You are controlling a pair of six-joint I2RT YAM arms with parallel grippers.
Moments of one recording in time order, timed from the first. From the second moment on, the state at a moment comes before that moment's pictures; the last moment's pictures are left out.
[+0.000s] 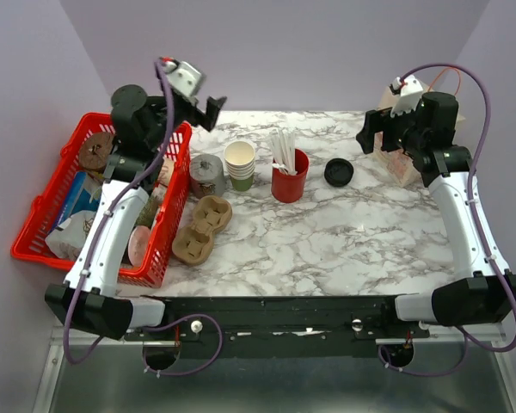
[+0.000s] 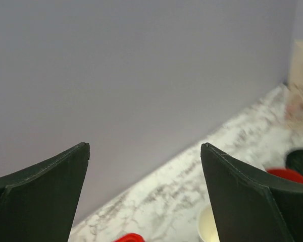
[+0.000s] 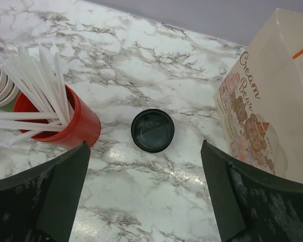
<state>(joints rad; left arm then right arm) -0.20 1.28 1.50 0.03 0.37 0.23 0.06 1.34 1.47 -0.54 -0.25 -0.12</state>
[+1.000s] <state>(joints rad) -0.42 2.01 2.15 -0.85 0.40 0.40 0.06 1.21 1.24 -0.61 -0.43 -0.36</state>
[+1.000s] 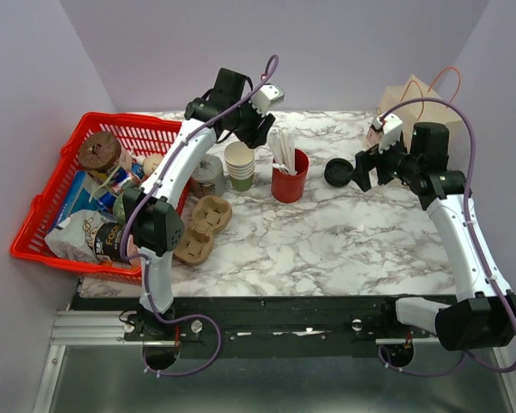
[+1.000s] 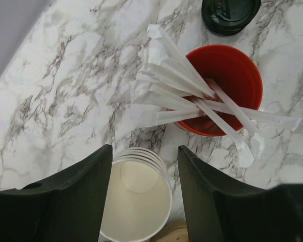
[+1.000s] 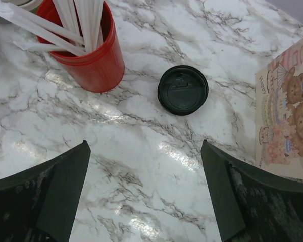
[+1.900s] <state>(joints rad) -0.46 1.97 2.09 -1.04 0.16 0.31 0.06 1.21 1.17 -0.64 -0.47 -0.35</state>
